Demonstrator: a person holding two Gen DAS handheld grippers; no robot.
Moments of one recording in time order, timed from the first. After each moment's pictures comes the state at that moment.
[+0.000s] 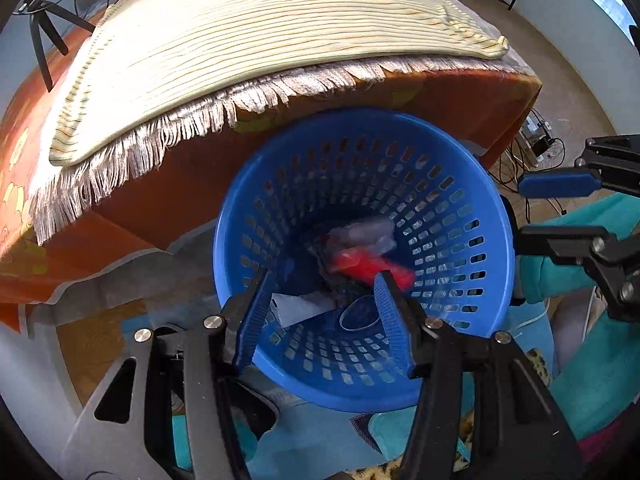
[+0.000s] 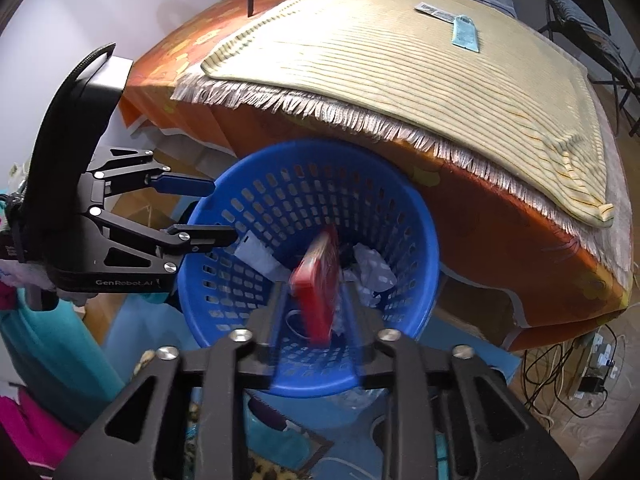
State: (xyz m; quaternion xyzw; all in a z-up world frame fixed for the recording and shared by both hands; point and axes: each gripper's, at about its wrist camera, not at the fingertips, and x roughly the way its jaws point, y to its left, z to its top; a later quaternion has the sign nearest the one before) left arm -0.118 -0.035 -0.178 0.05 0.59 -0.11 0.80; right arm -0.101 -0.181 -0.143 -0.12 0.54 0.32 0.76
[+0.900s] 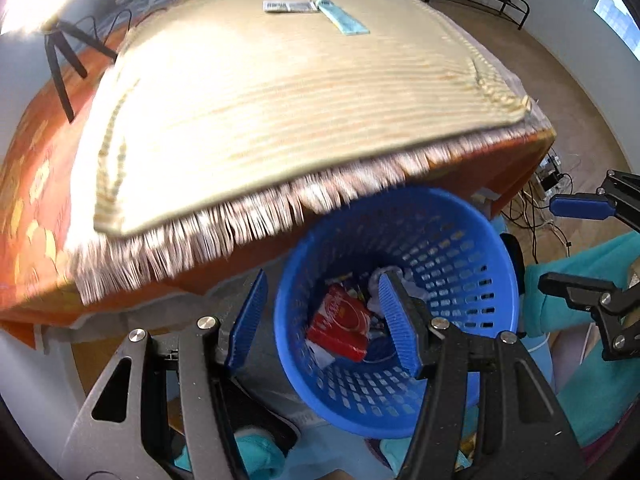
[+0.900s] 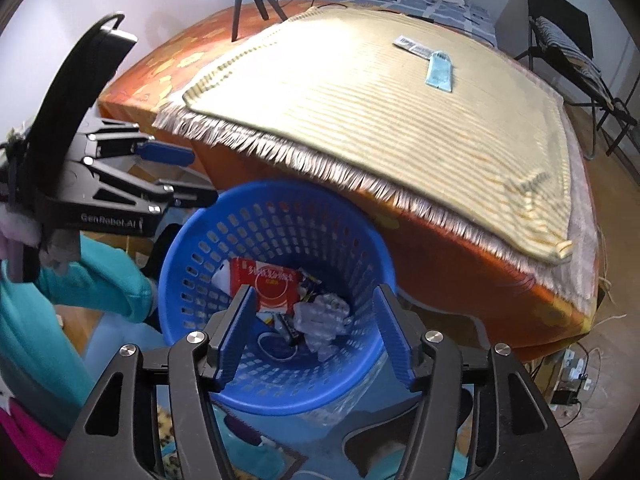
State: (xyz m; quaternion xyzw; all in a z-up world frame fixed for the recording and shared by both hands) left arm -0.068 -0.006 -0.133 0.04 0.56 -0.10 0.82; right arm -0.081 -0.181 -0.114 -0.15 0.51 0.29 0.80
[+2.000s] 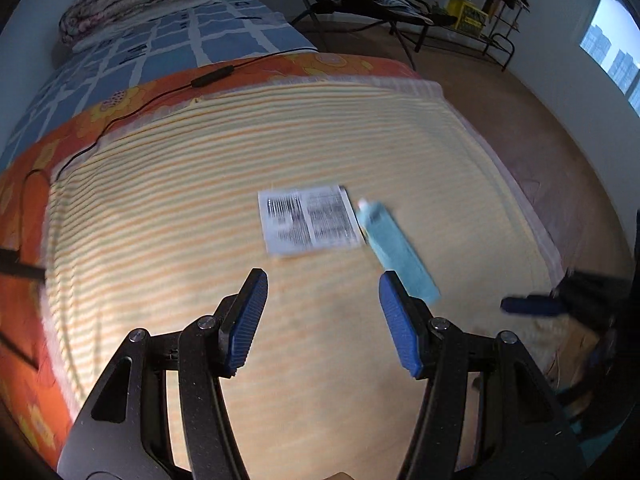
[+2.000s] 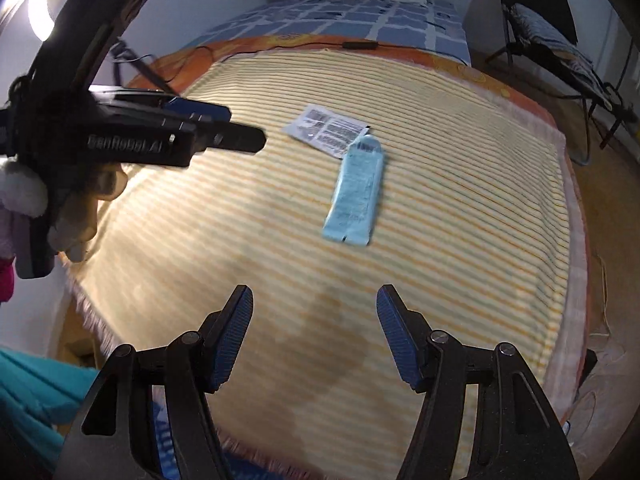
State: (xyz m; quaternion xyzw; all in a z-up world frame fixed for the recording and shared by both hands) left arm 0.234 0.002 -0.101 0.01 0.51 -0.16 0.85; right arm 0.161 -0.171 -0.116 -0.08 0.52 0.26 0.81
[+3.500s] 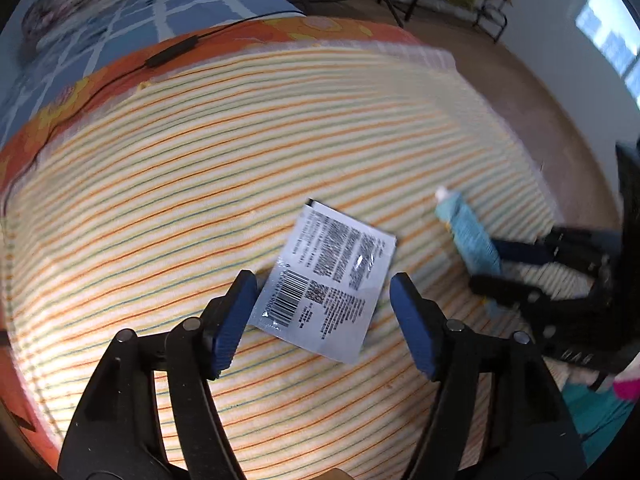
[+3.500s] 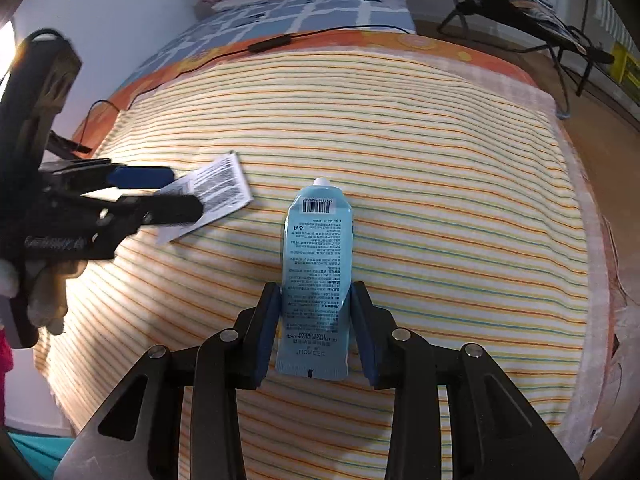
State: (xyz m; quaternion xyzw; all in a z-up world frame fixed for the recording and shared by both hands) left arm 0.287 -0.022 -0.149 0.05 0.55 -0.19 0.81; right arm 0.258 -0.205 -0.156 -0.01 0.53 0.19 0.82
